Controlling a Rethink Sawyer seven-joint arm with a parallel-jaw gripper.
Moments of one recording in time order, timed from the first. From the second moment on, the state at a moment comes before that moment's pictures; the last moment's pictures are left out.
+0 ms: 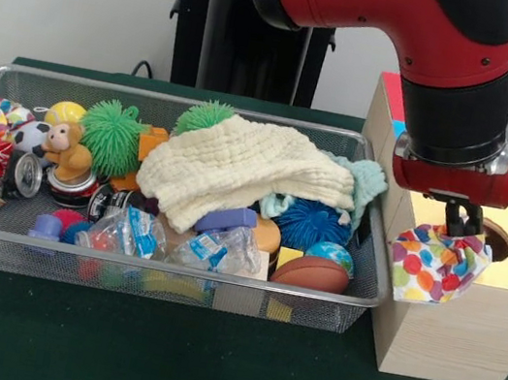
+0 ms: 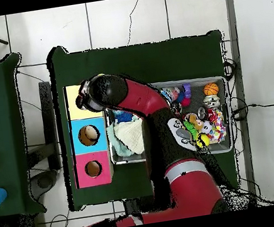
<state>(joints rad) -0.20 -0.50 0.19 1.50 0.37 0.60 1.89</state>
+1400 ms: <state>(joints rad) 0.15 -0.47 -0.15 1.45 0.39 0.49 1.99</state>
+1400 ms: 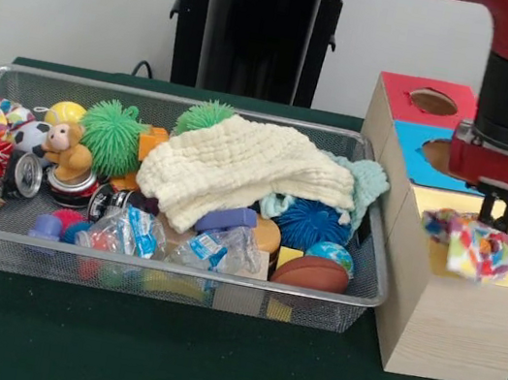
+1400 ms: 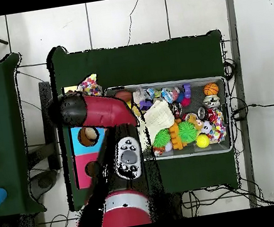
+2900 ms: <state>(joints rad) 0.43 -0.23 -0.48 1.37 0.43 0.10 2.12</state>
